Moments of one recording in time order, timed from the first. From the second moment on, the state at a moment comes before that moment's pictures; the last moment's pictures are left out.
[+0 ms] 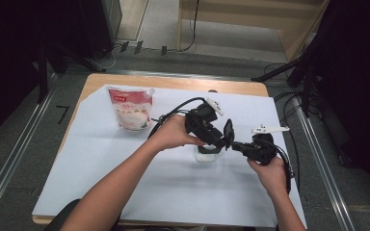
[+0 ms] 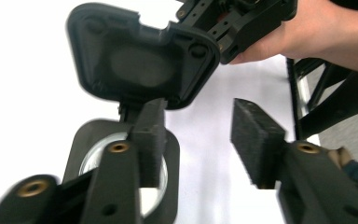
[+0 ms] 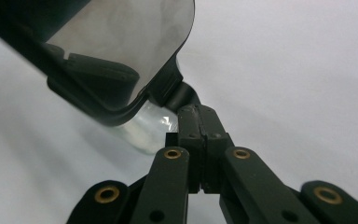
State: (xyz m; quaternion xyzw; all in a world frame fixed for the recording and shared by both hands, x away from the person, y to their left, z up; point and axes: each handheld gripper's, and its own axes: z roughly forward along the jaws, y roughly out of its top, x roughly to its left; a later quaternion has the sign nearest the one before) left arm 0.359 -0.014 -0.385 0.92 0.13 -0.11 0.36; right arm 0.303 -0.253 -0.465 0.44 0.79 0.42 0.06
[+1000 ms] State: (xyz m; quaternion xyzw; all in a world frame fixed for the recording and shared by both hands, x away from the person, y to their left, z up) left arm 0.347 0.100 -0.407 0.89 0.22 -0.07 0.39; right arm 0.267 -0.253 -0.460 0.42 0.78 0.45 0.08
